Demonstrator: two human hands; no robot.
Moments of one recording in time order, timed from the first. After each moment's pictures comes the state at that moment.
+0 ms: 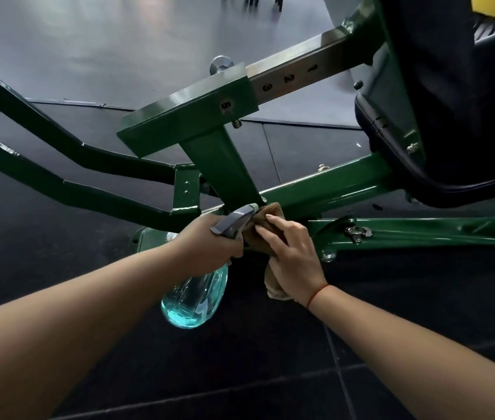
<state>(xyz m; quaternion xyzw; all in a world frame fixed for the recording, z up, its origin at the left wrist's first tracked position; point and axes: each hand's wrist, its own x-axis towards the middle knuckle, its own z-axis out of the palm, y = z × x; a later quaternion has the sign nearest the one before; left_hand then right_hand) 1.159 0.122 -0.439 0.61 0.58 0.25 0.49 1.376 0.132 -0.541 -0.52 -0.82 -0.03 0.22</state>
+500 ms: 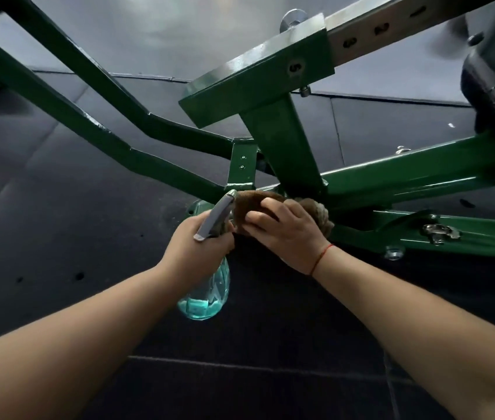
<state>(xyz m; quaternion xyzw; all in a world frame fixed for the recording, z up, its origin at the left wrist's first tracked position) 1.110 0.074 -0.466 0.48 0.70 0.36 0.39 1.301 0.175 -0.552 -0.20 -0.92 -0.28 0.18</state>
